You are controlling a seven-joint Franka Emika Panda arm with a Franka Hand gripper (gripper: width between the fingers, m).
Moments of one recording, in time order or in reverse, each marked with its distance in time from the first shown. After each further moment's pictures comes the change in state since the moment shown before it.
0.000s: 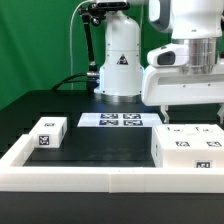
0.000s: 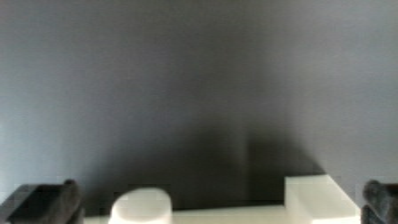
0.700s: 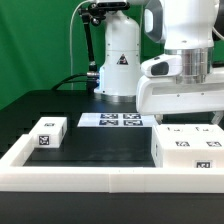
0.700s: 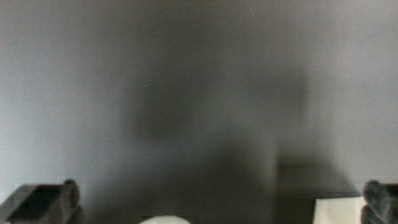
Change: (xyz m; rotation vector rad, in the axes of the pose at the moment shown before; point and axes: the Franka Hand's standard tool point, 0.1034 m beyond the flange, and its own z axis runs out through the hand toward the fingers) arm 0.002 0.014 0.008 0.004 0.004 -0.014
